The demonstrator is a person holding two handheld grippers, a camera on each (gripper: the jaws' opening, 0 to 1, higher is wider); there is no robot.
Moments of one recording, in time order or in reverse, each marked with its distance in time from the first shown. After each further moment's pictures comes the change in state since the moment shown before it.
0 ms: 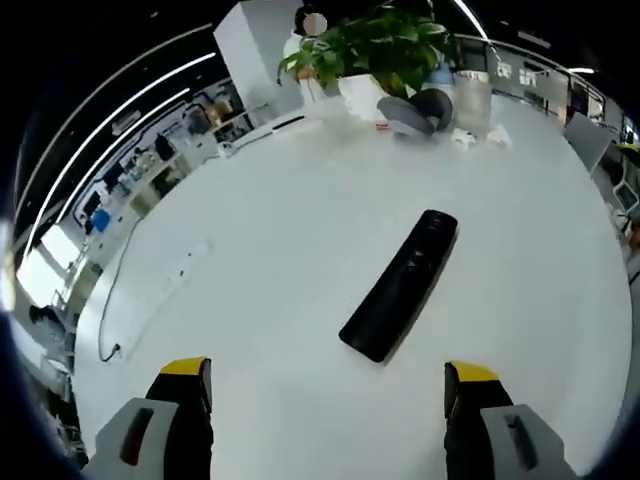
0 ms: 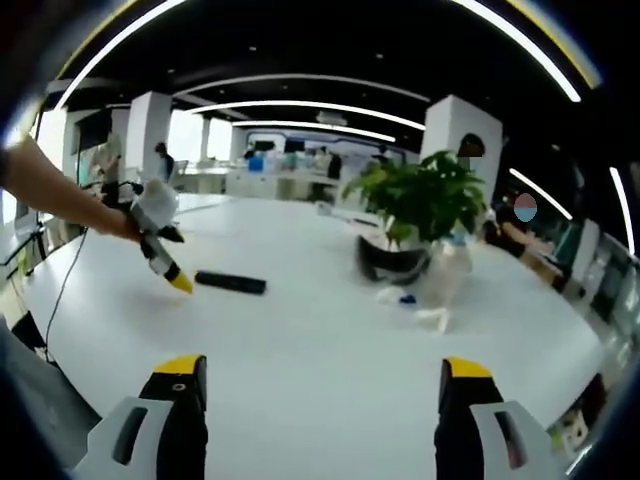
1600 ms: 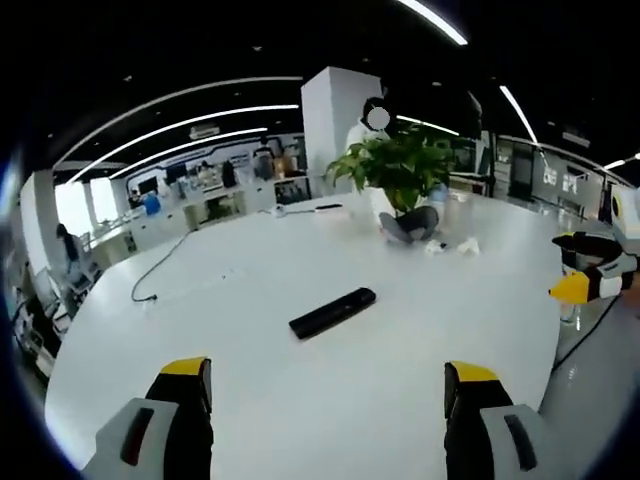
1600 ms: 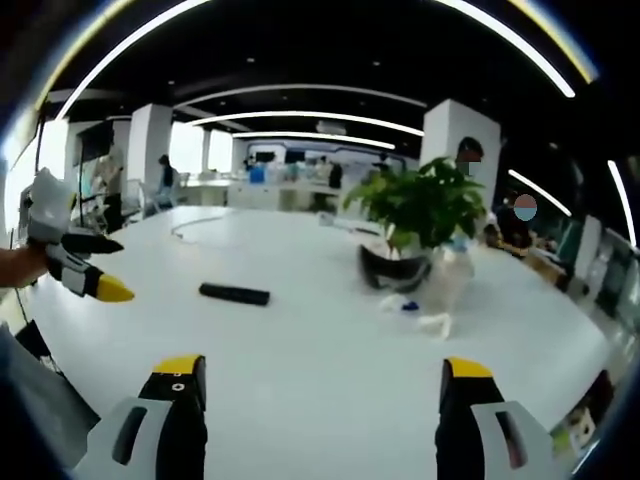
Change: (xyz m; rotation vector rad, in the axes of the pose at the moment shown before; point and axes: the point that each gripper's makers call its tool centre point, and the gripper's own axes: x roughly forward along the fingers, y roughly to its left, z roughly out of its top) left arm -0.159 -0.093 -0.008 -0.296 -0.349 0.114; right arm -0.003 0.001 0.006 0.020 -0.038 0.015
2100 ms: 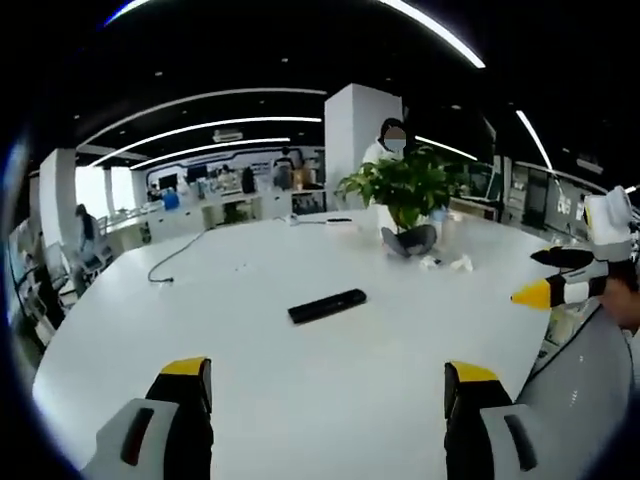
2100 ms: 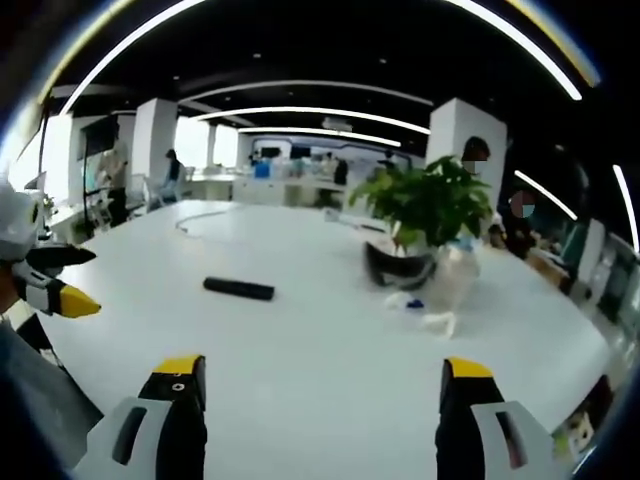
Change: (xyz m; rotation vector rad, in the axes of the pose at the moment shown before) left arm -0.049 -0.016 -0.013 -0.100 -0.098 0.069; right arm 0.002 0.005 -0.003 -0.016 0.020 0.018
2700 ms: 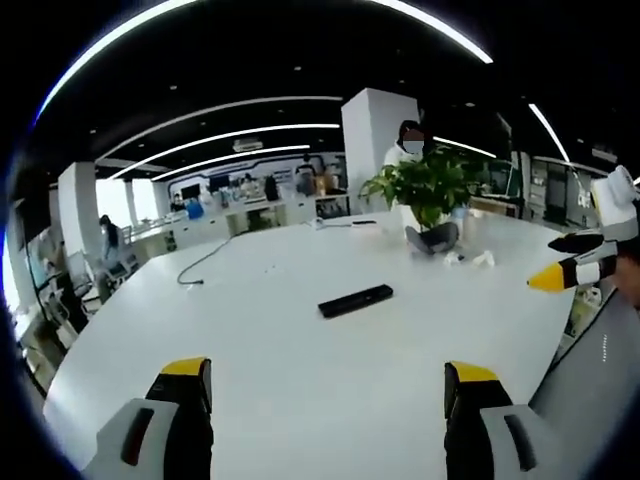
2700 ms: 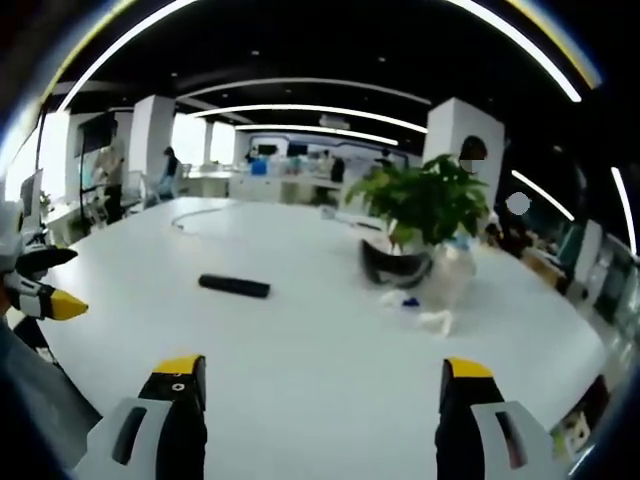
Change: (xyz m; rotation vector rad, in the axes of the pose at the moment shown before) left arm -0.014 0.024 -0.016 0.021 -0.008 0.117; right arm 0.000 -0.003 -0.001 -0.004 0.009 -0.021
